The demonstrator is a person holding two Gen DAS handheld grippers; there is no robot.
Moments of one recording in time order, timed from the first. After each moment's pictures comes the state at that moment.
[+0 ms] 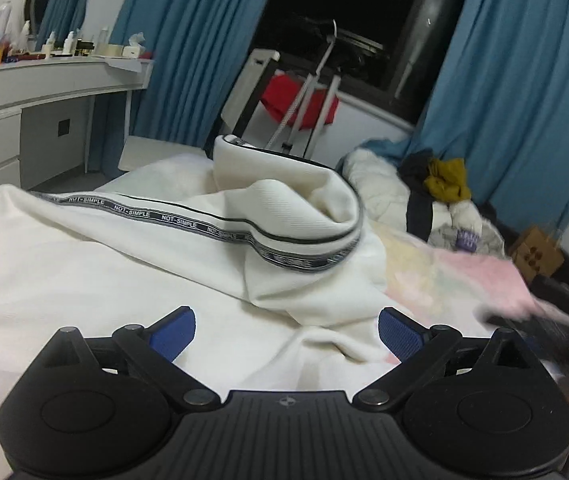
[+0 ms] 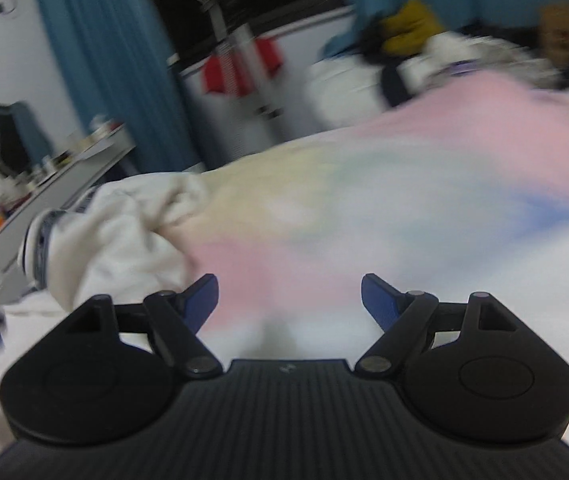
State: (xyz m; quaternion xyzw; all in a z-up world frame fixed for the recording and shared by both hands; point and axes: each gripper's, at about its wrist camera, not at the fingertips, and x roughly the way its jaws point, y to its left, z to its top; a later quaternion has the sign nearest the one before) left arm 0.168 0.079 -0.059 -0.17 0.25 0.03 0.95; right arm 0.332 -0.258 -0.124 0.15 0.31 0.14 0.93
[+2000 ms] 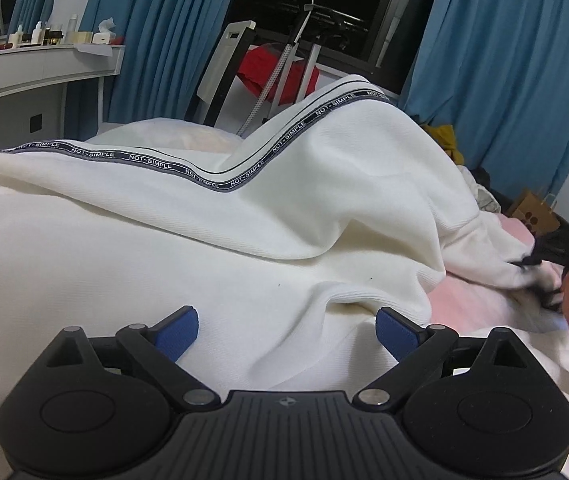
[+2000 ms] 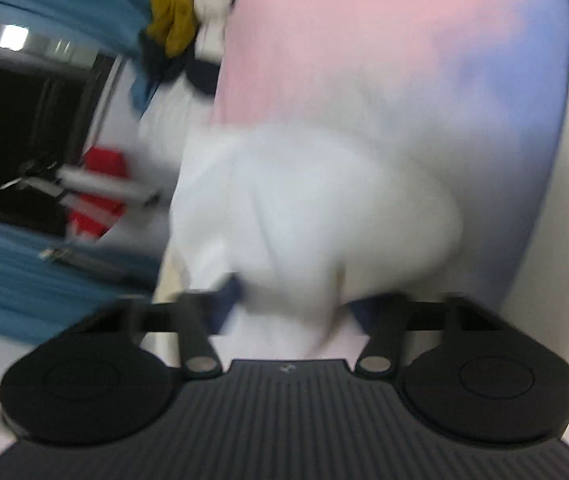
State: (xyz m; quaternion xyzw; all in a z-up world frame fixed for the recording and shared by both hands) left arm 0.204 0.086 -0.129 -0.14 0.27 -0.01 0.95; right arm 0.413 -0.399 -0.172 0.48 0.31 -0.10 0.81
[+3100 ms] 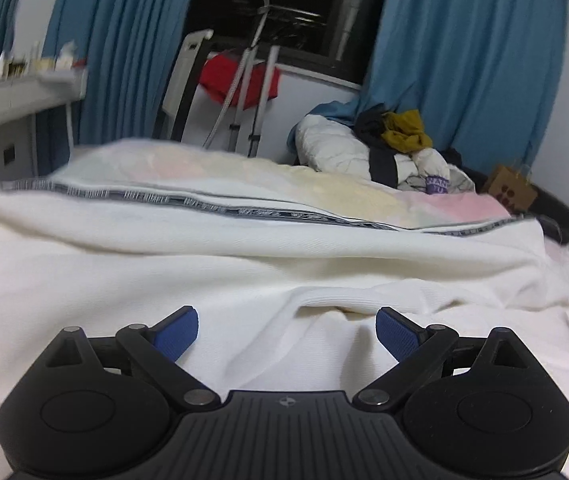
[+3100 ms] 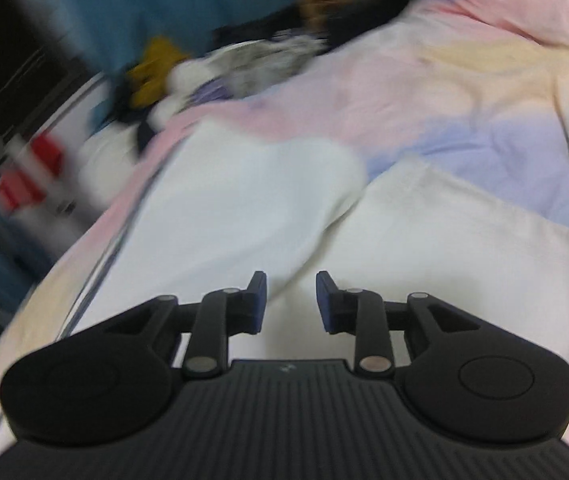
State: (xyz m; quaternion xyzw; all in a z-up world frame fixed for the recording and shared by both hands) left arm 0.188 0.058 -0.114 -0.07 0.27 -0.06 0.96; right arm 0.258 -0.488 -0.138 0.27 0.31 -0.14 0.90
